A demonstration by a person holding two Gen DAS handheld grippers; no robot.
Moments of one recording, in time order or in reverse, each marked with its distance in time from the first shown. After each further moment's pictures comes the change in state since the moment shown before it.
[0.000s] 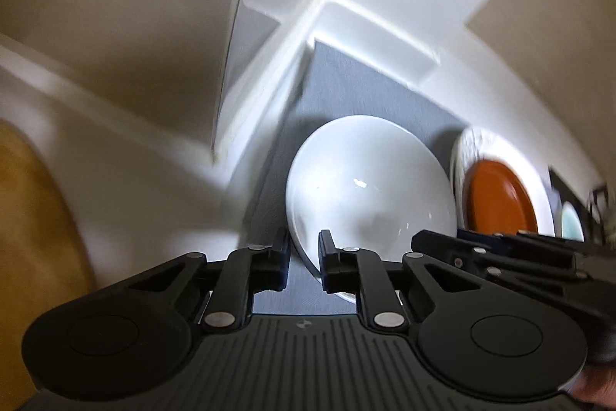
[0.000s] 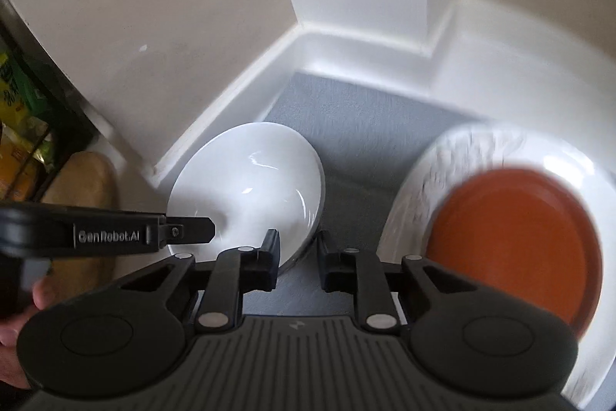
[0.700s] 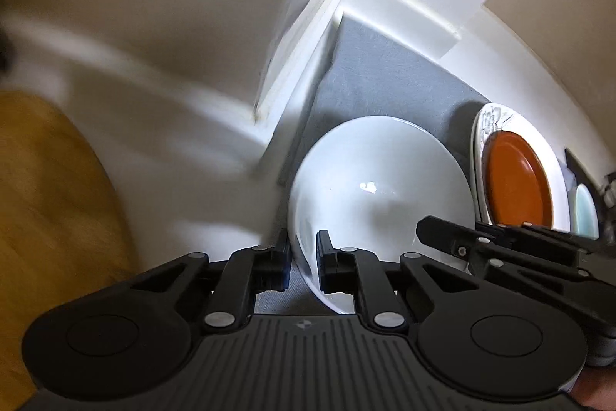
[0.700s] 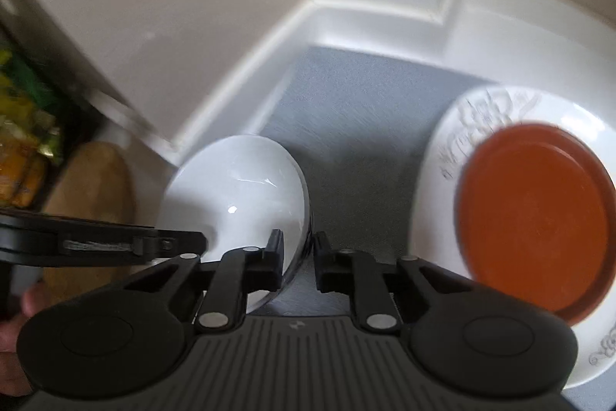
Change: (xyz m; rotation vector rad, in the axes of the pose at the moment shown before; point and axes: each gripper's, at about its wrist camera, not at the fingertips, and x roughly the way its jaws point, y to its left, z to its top) left arm -0.017 0.006 -0.010 0.004 0.040 0.067; right arm -0.001 0.017 -0.014 -0.004 -0.023 0.024
